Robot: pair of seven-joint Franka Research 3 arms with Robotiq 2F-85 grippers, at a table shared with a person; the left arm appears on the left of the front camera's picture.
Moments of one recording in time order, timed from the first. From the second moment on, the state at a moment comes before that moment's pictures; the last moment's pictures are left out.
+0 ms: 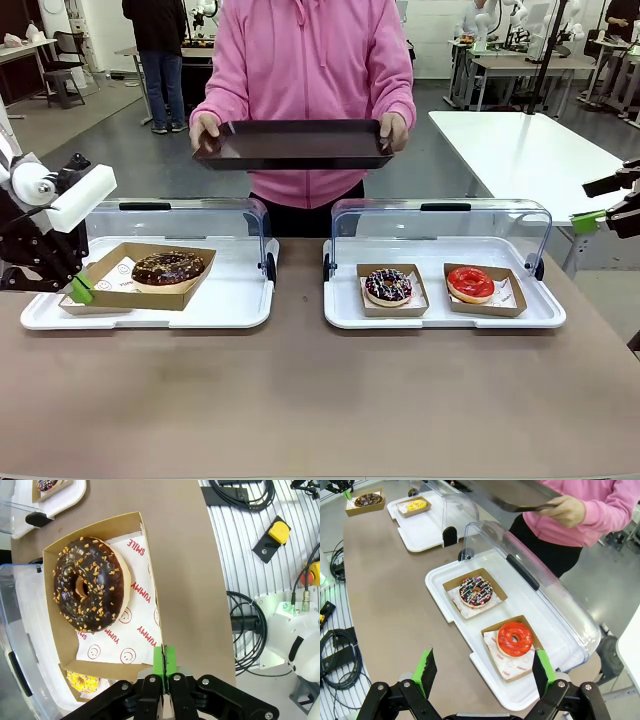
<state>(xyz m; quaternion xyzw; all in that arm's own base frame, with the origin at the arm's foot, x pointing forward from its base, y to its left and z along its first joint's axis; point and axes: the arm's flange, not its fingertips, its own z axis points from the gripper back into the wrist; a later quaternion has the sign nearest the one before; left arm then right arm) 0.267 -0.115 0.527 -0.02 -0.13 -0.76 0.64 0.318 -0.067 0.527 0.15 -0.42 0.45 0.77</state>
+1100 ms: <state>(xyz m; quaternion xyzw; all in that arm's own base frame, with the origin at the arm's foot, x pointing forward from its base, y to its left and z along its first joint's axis) 0.266 -0.118 0.532 -0.01 -0.15 -0.76 0.63 0.318 -0.067 0.527 0.15 -0.42 0.45 0.77</state>
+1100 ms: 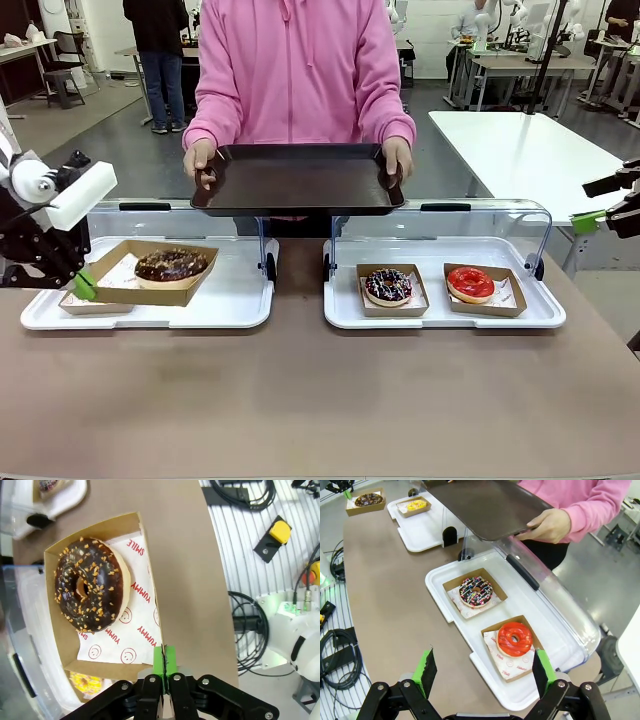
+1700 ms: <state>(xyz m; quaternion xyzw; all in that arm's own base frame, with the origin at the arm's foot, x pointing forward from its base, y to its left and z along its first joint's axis) 0.359 -0.178 0.597 0.05 -0.24 -0.74 0.62 0.318 -0.066 0.527 0.15 -0.42 0.45 0.77</state>
